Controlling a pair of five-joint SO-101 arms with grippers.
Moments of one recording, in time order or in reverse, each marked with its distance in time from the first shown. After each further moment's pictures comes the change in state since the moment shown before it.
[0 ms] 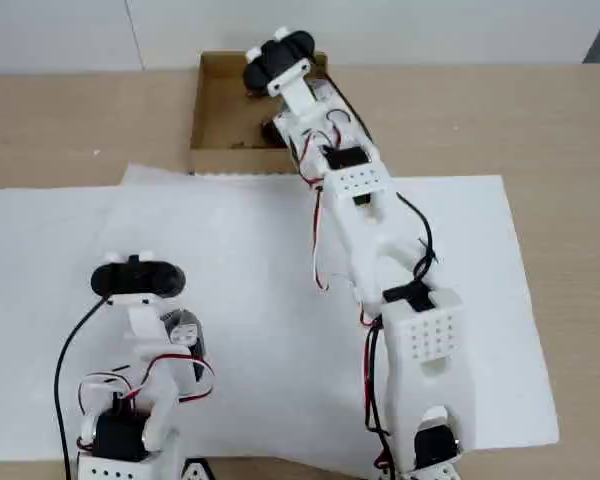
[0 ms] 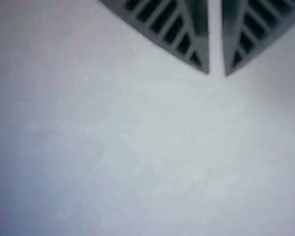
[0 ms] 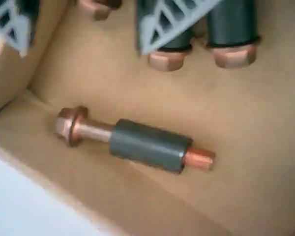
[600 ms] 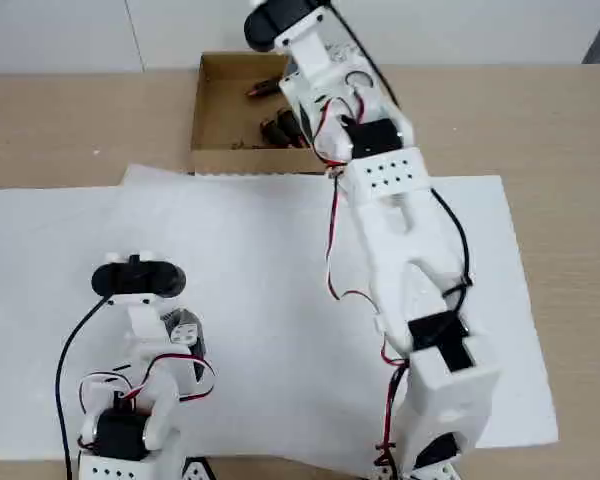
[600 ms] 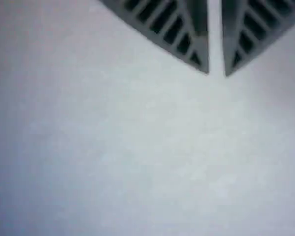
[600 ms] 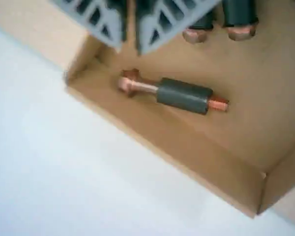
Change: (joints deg) left arm 0.0 0.0 0.0 0.0 0.0; right arm 0.5 -21.5 0.0 18.9 0.0
